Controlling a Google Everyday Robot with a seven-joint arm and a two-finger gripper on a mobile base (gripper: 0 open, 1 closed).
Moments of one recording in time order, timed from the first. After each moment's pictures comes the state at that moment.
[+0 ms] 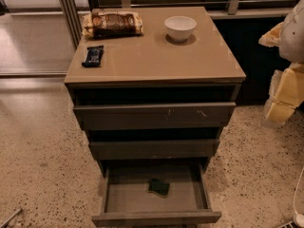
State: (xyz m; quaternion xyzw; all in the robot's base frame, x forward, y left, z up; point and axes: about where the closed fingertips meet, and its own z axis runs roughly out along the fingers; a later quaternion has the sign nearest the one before) arm 0.438 -0.217 0.976 -0.60 0.78 -0.03 0.16
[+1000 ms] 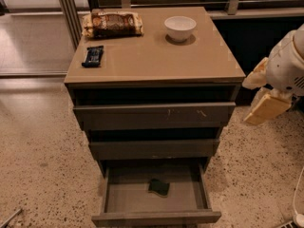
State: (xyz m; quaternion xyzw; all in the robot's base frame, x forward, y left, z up) arm 0.444 -0.214 0.923 -0.60 0.78 -0.01 0.18
